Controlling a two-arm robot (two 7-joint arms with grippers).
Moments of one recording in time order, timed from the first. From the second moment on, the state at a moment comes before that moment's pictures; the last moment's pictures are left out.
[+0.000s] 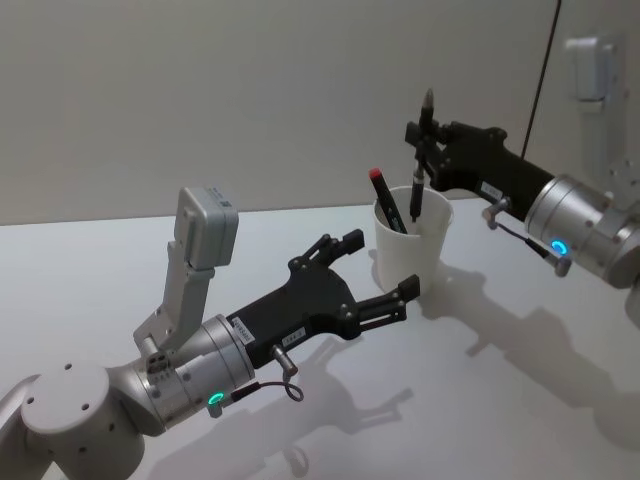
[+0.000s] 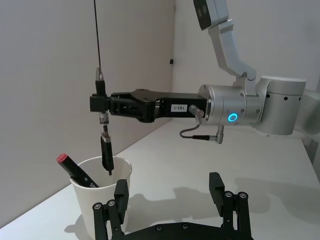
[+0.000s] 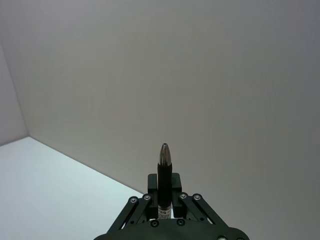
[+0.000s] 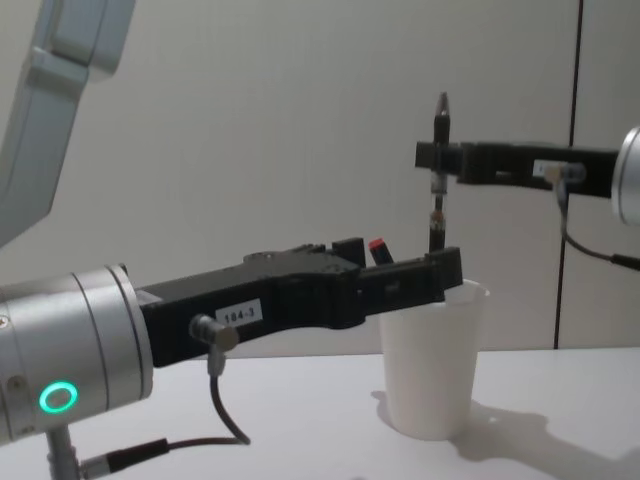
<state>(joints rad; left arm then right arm) -0.12 0.37 0.34 -1.72 -0.48 0.09 -0.59 0.41 0.30 -0.34 -1.53 0.44 0.20 0.39</state>
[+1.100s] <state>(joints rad) -0.12 0.37 0.34 -1.72 -0.48 0.09 -0.59 0.41 0.29 -0.37 -1.48 0.33 0.18 0.39</state>
